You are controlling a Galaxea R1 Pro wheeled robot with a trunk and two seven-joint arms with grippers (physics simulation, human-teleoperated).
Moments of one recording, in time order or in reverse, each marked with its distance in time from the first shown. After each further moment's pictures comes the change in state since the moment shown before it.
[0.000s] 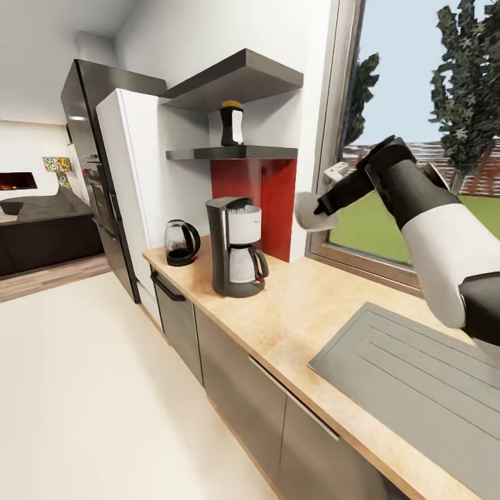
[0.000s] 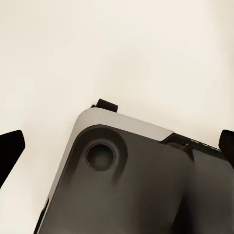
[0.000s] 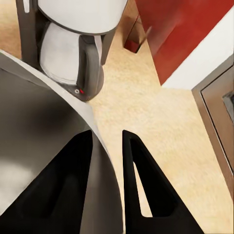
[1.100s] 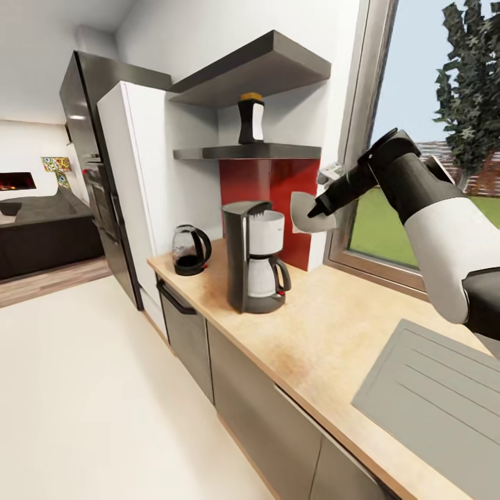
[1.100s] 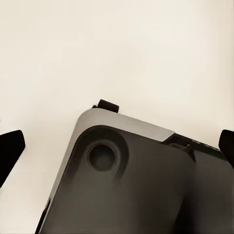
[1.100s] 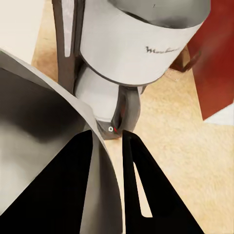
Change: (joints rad) left arm 0.000 0.003 0.001 -0.001 0.000 0.001 0.000; right arm -0.024 -0.002 0.001 0.006 0.055 -0.016 0.226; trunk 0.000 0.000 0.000
